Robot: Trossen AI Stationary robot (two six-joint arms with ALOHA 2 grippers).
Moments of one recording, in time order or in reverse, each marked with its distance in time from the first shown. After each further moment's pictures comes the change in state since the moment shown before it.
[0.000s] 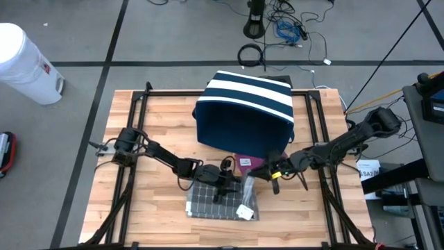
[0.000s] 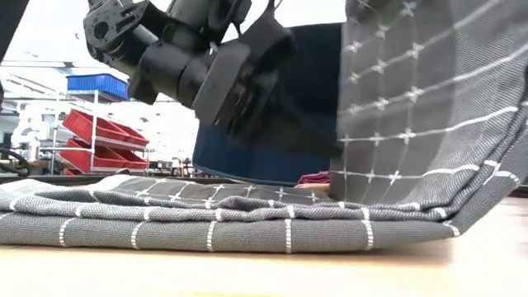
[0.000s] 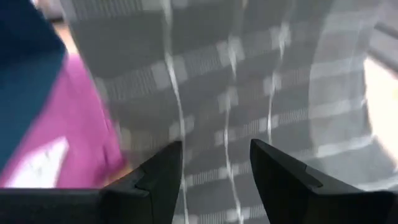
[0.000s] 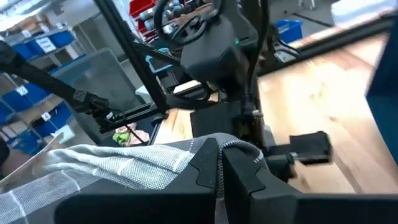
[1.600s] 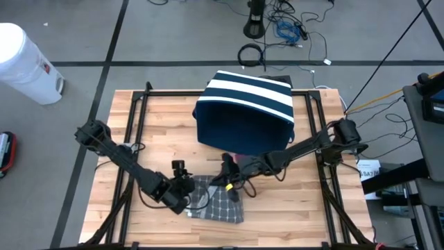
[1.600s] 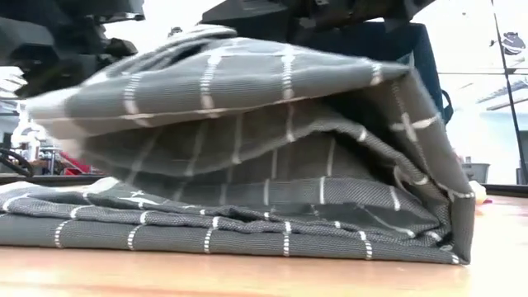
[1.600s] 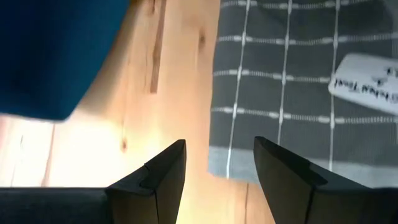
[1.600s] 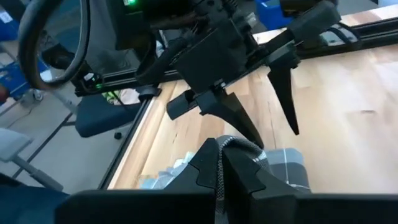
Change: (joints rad) left arm -0.375 -0.413 0.002 -1.298 -0.611 -0.566; right arm -0.127 0.573 0.609 -0.201 -0.236 -0.162
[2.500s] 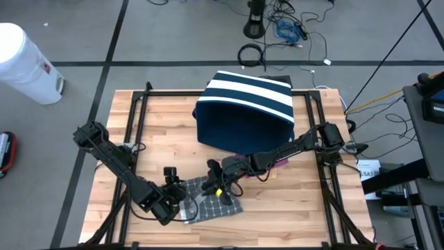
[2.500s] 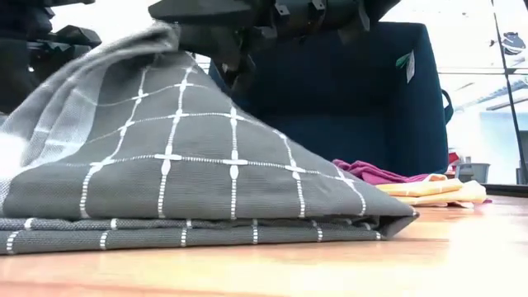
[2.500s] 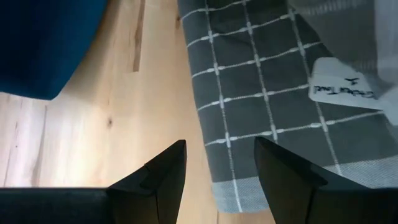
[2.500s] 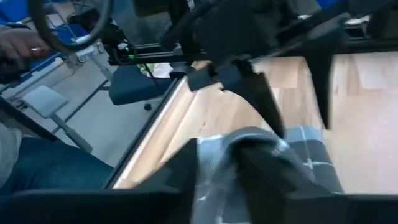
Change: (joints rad) left arm -0.145 0.000 0.000 -0.105 -0.015 -0.149; right arm -0.040 0.174 0.207 -0.088 -0.232 -0.105
